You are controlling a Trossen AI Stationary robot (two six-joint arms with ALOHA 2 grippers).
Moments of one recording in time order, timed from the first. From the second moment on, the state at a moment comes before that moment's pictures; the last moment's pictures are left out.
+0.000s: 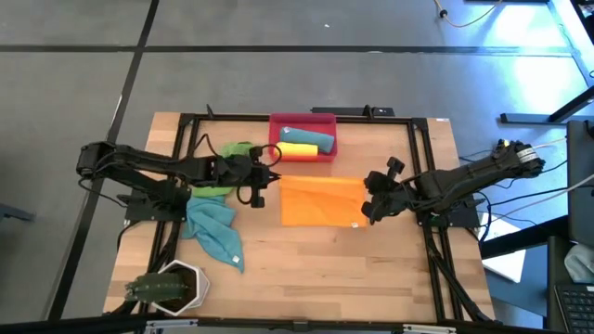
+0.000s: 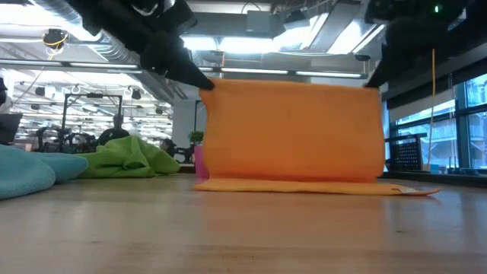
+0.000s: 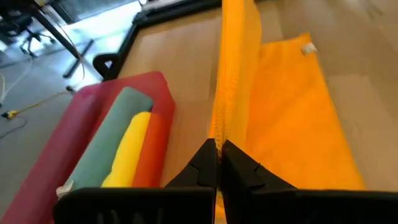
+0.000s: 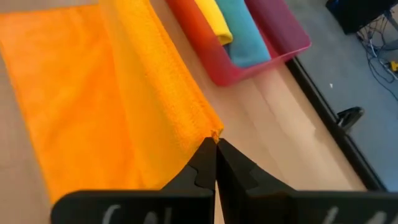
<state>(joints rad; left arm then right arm) 0.07 1.24 0.67 0.06 -0.21 0.24 0.29 1.12 0.83 -0.85 0.71 0.54</state>
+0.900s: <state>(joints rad) 0.12 1.24 0.59 0.28 -0.13 0.36 0.09 0.89 0.65 -0.47 0.59 0.05</state>
